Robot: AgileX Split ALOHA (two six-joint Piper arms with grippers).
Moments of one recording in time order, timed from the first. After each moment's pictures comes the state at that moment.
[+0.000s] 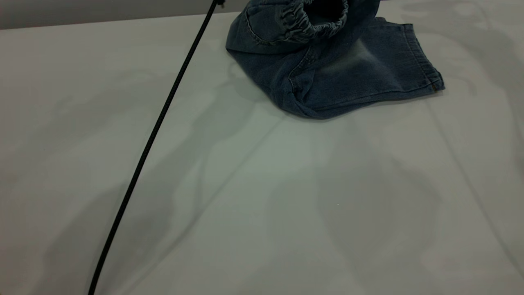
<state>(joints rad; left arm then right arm) -0.52 2.57 -2.22 -0.98 0.54 0.86 -0.01 2.63 -2.77 0.25 1.22 -0.16</state>
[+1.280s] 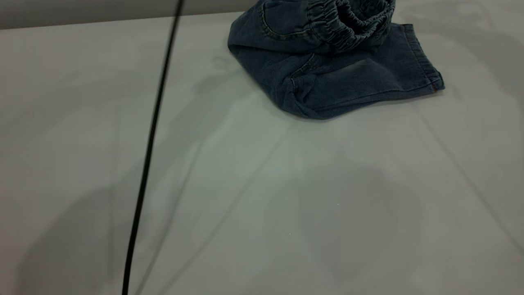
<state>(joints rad) -0.45 2.43 -2.22 -0.91 0.71 0.70 -0.01 2.48 -2.77 0.29 1.22 -0.19</state>
